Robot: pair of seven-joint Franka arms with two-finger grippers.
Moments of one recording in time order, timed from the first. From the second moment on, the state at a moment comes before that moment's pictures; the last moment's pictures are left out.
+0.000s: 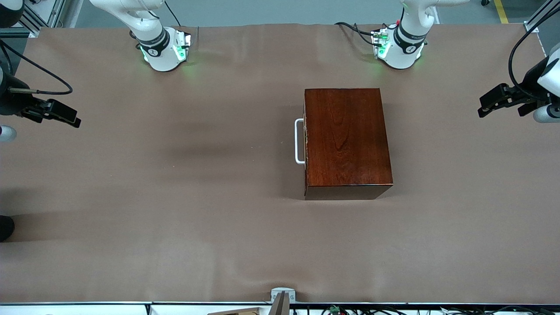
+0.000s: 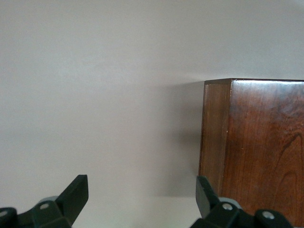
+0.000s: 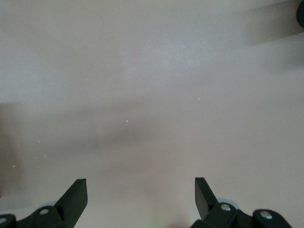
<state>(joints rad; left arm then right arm) -0.03 -0.03 -0.01 -1.58 0.00 1.56 -0.07 -0.02 0.09 0.05 -1.43 0.01 1.44 0.17</state>
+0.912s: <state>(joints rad) -0.06 -0.01 -0.03 -1.56 0.00 1.57 -0.08 -0.02 0.09 0.05 -1.43 0.01 1.44 0.18</state>
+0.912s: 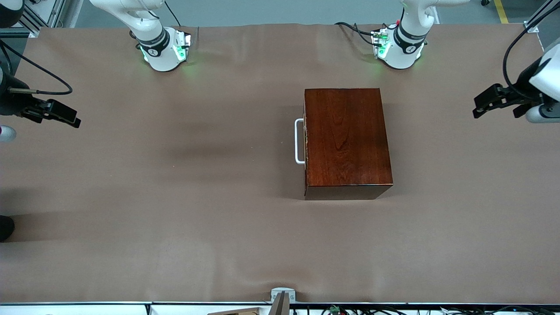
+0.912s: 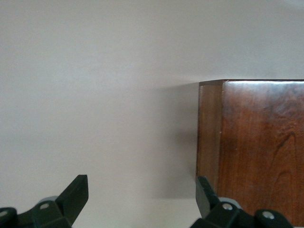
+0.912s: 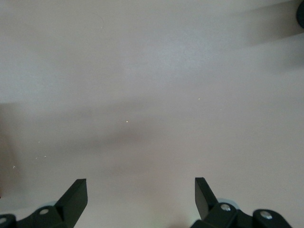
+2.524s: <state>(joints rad) -0.69 0.54 -0.28 -1.32 0.14 1.77 -0.94 -0.02 0.09 0.04 -1.43 0.01 1.45 0.18</state>
